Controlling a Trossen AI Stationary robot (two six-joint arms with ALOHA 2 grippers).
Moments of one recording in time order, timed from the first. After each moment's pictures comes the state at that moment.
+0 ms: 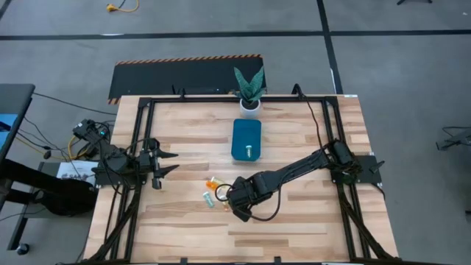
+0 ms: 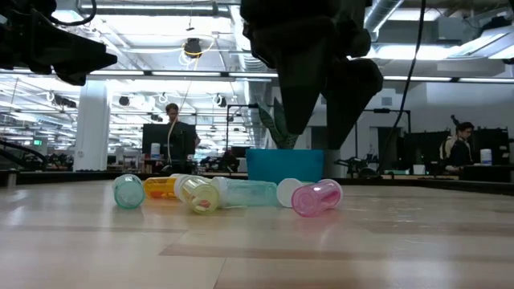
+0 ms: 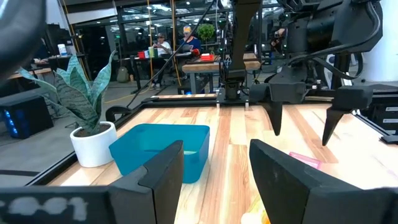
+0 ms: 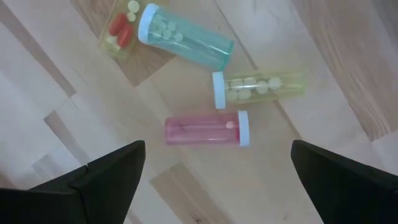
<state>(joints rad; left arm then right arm) -0.66 0.02 0.03 0.03 -0.82 0.09 0.35 2.11 1.73 -1.05 0.02 0.90</state>
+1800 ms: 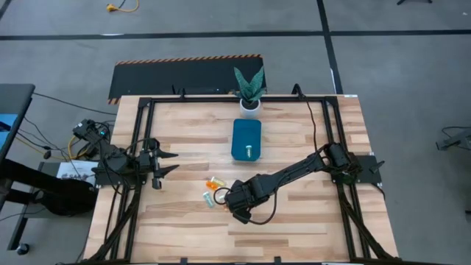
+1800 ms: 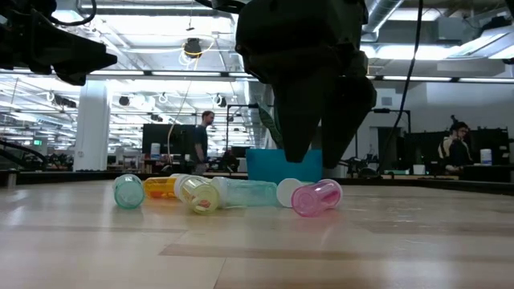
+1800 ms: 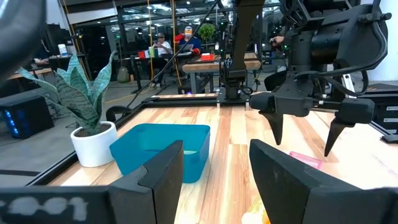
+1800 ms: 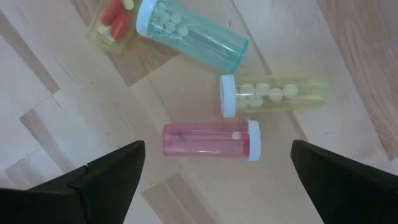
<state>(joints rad) -0.66 0.02 0.03 0.02 -0.82 0.09 0.36 2.16 1.73 -1.02 0.03 0.86</state>
